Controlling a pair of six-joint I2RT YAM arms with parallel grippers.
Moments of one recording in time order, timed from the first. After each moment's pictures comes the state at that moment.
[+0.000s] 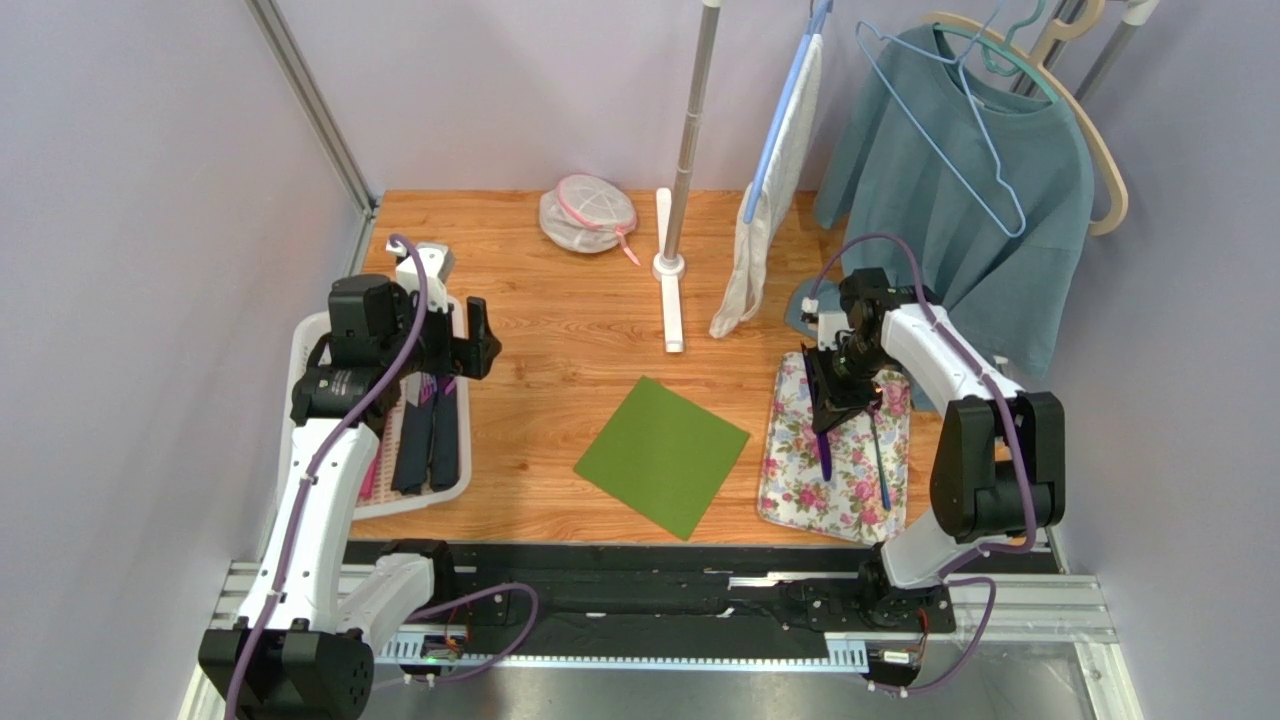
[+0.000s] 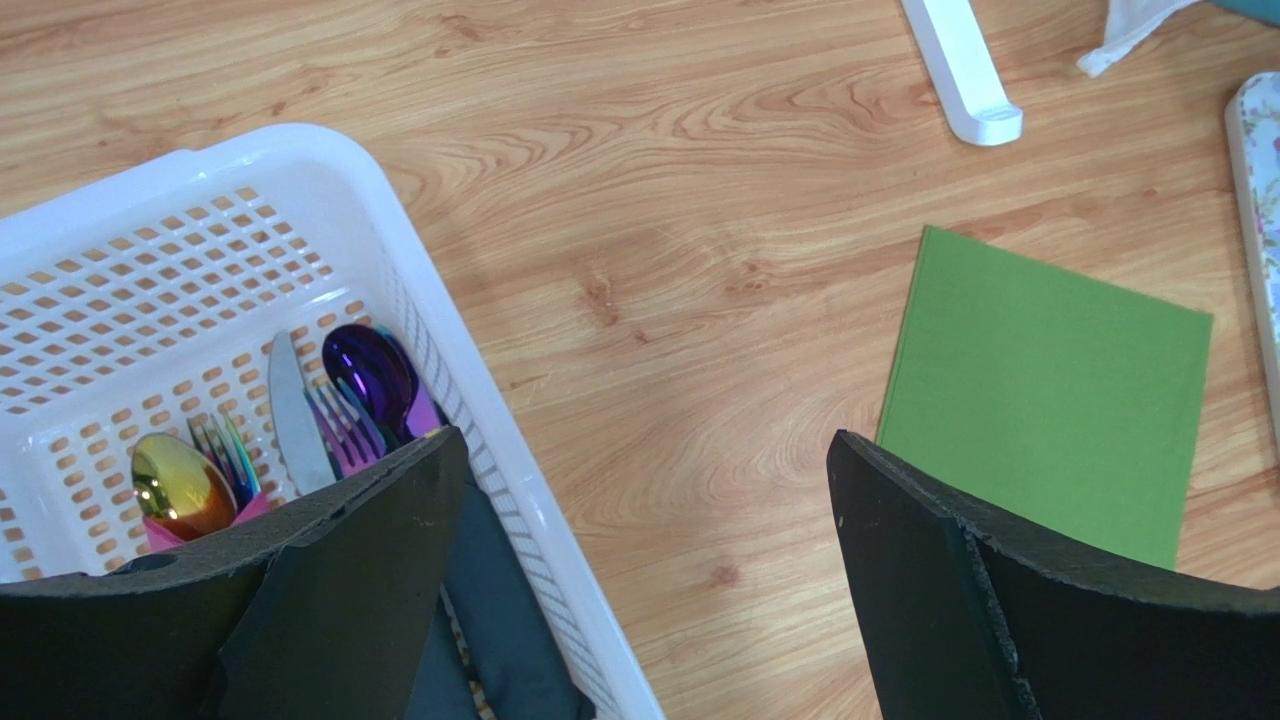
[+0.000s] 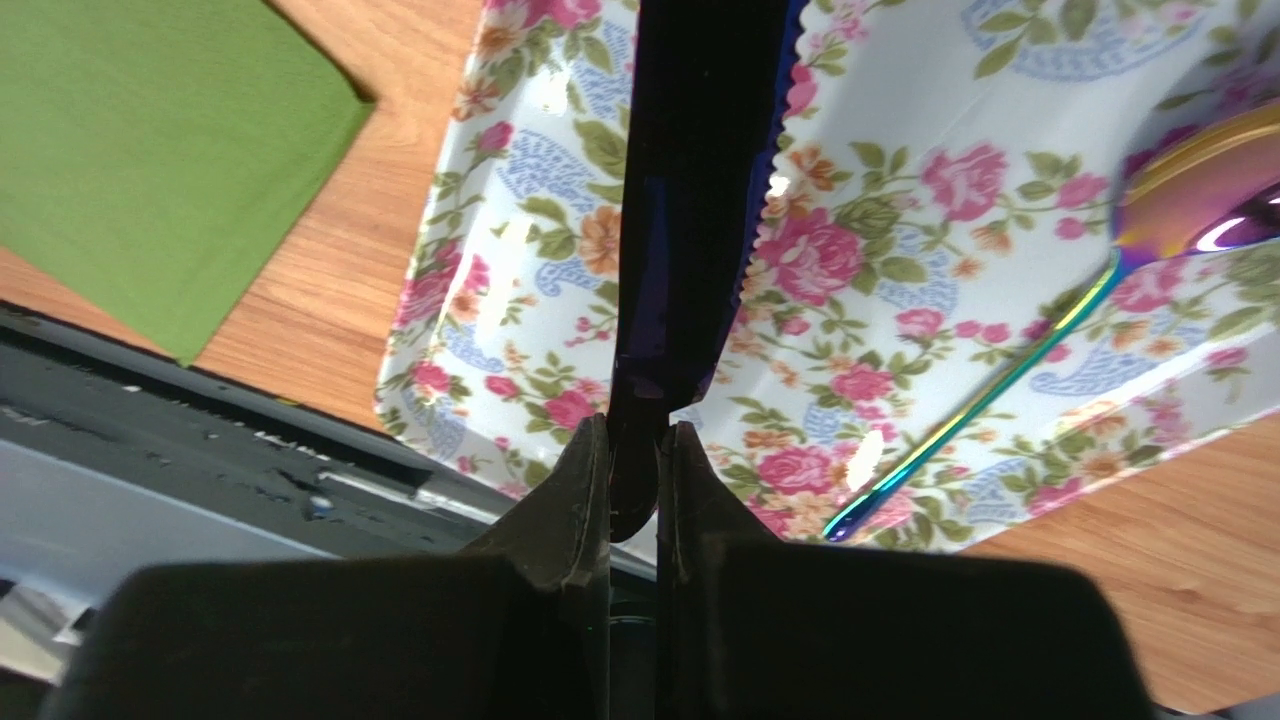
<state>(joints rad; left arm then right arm) -0.01 0.95 1.00 -0.63 0.31 0.06 0.10 1.58 1.15 -1.06 -0.25 -0.13</state>
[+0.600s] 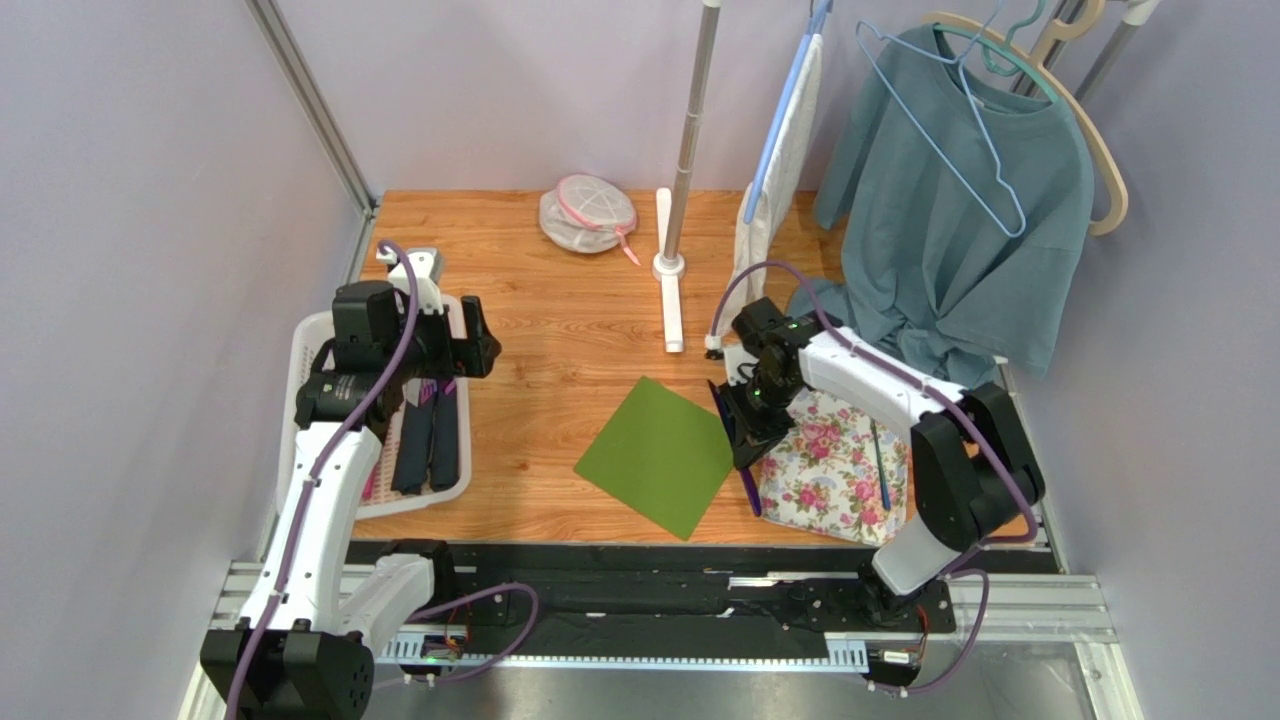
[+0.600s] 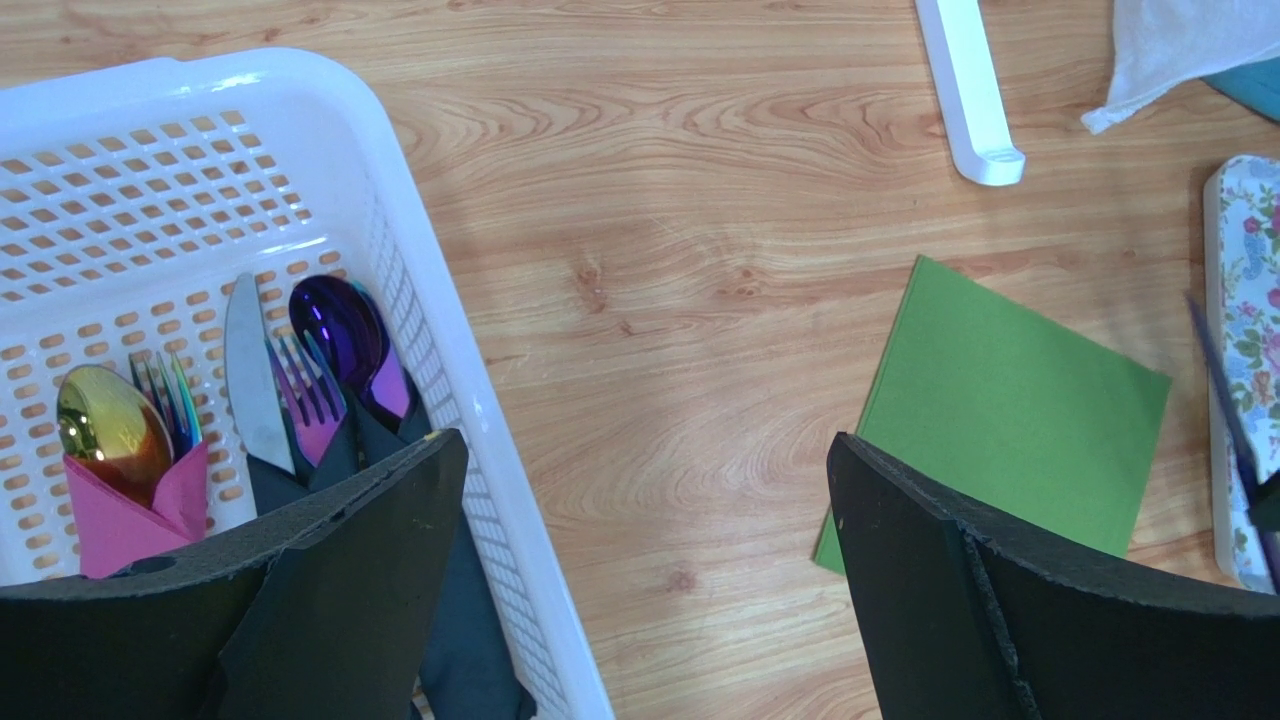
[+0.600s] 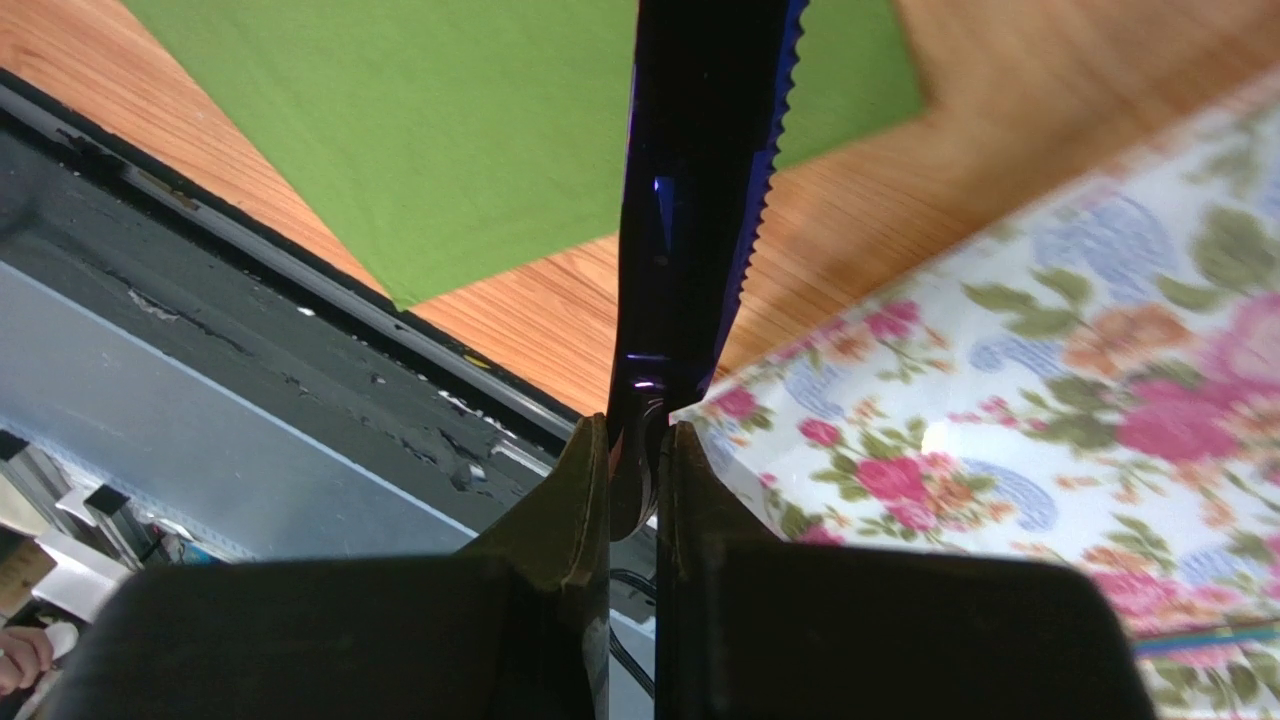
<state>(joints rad) -0.01 0.94 0.96 -0.61 0.26 -0.08 0.51 1.59 1.10 -0.98 -0.36 0.09</state>
